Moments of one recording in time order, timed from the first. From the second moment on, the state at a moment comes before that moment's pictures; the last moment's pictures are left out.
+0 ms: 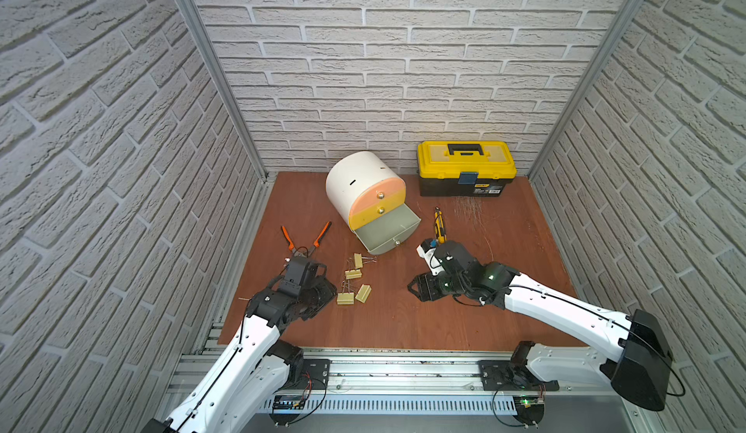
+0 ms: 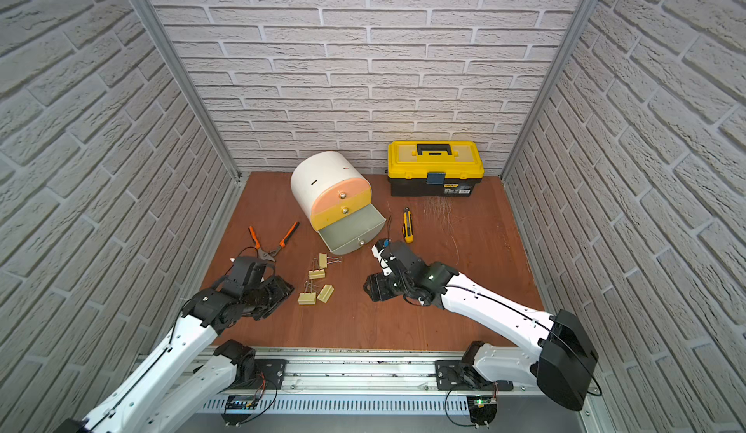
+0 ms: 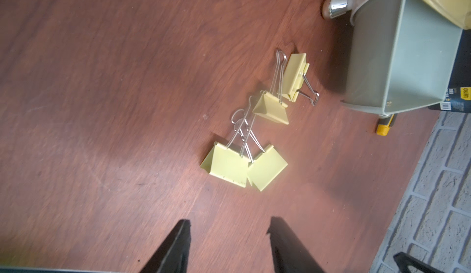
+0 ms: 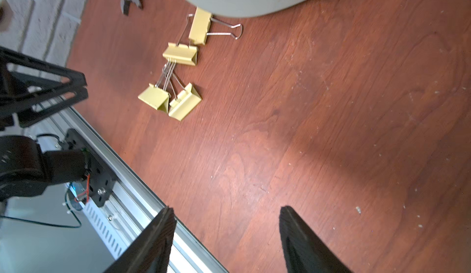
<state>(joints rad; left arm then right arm) -0.39 0.70 0.58 -0.90 0.10 -1.04 0.82 1.23 0.88 -0.59 -0.10 0.51</state>
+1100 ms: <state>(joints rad) -0.37 0.49 0.49 -1.11 0.13 -1.10 1.08 1.98 1.51 -0.78 0.05 0.15</state>
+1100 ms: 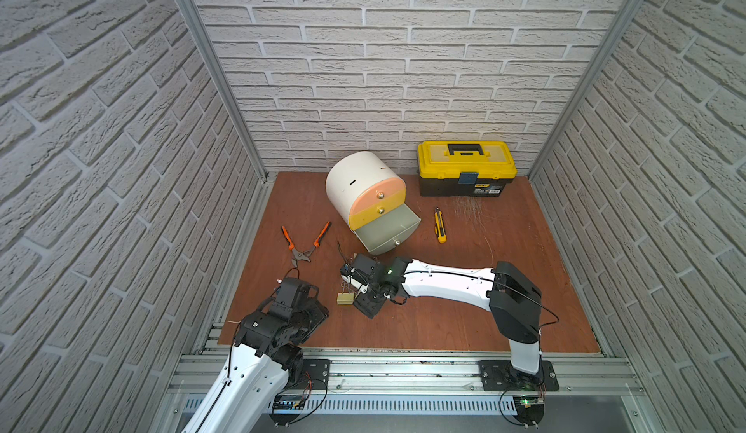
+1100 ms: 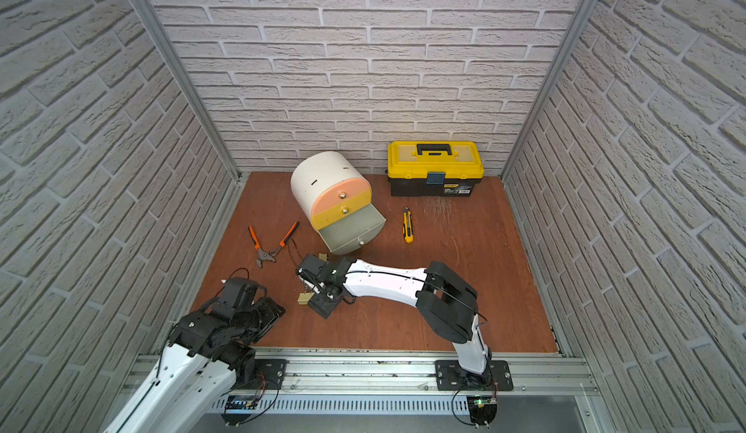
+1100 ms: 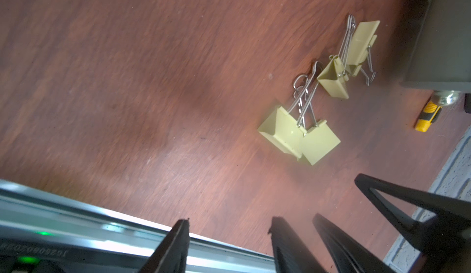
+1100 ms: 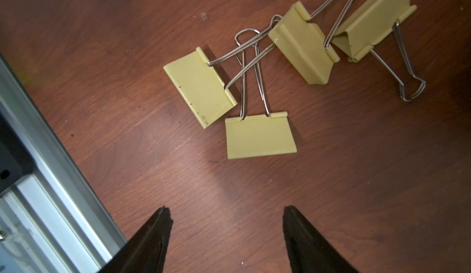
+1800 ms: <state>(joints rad) -0.36 0.43 0.49 -1.11 0.14 -1.11 1.08 2.14 1.64 -0.80 0.11 0.14</state>
